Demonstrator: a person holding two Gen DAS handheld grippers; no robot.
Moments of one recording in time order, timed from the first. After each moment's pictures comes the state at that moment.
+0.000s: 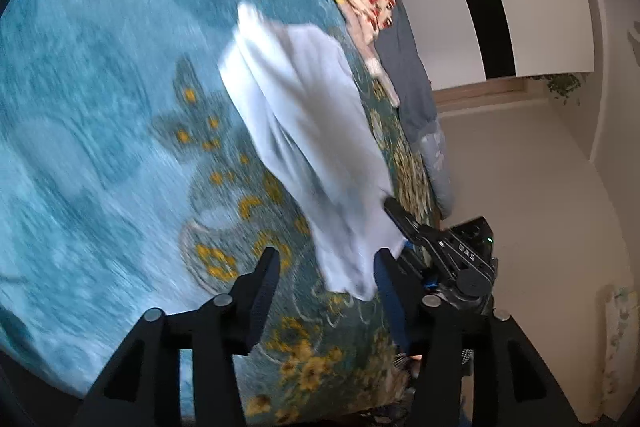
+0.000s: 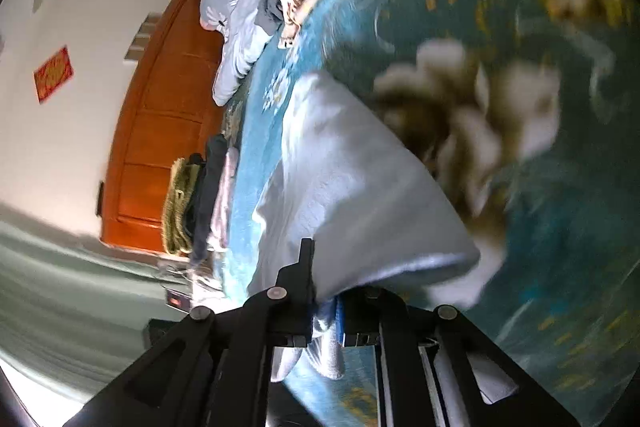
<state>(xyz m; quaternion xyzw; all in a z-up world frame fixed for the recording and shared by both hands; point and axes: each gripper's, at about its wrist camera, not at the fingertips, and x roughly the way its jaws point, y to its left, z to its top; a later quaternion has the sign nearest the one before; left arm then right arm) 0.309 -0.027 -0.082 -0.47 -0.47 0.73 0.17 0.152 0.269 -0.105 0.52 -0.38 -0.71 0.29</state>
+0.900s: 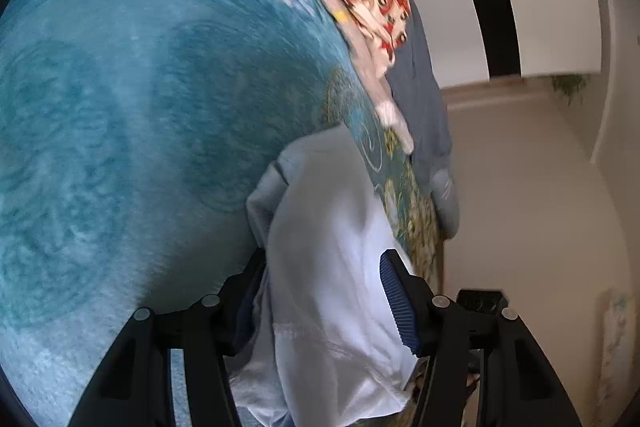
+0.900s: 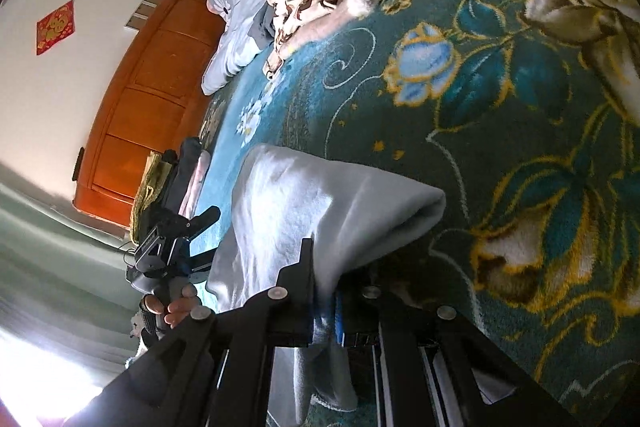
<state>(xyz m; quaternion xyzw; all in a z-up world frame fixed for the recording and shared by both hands) 0.121 -0.019 -0.131 -0.49 -0.46 0.71 0.20 0.071 0.333 -0.109 0.52 -0.30 -0.74 0.31</state>
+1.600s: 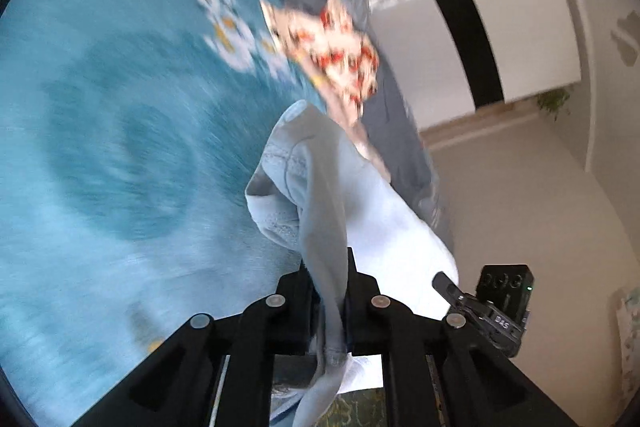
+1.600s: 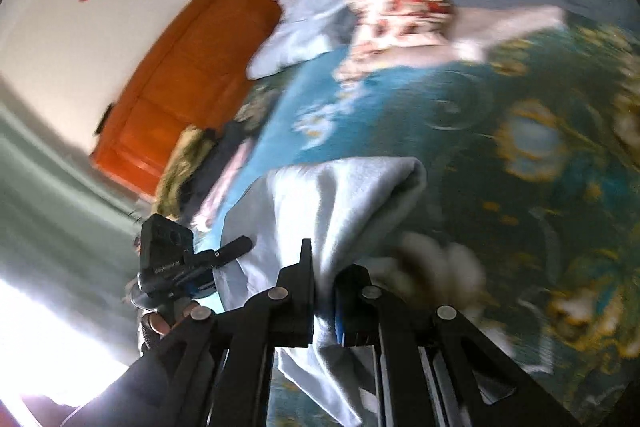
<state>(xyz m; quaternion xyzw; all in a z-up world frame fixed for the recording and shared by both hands) 0.207 -0.063 -0.051 -0.39 -0.47 0.78 0.15 0.076 0.268 -0.033 0.48 -0.22 -0.75 0.40</state>
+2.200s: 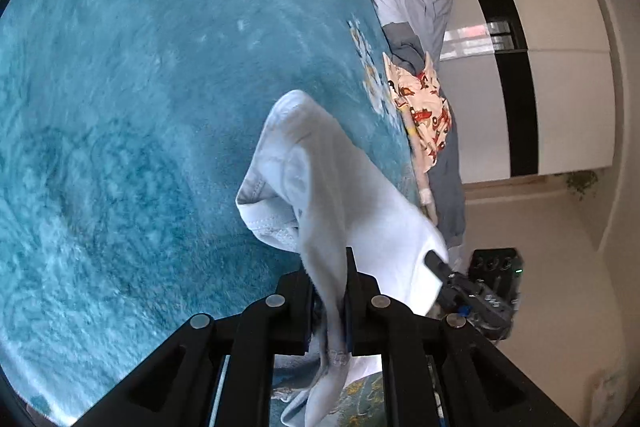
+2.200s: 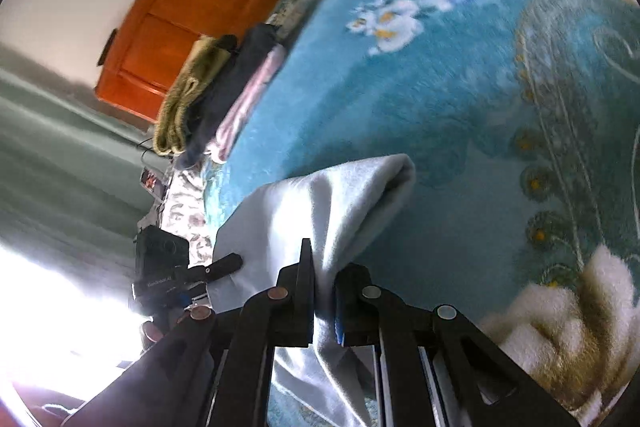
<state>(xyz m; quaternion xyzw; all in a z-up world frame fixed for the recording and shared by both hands) 0.286 -0.154 -0.115 -0.40 -0.55 0.73 0.06 0.067 0.131 -0.112 0.57 -0.17 -0.66 0.45</state>
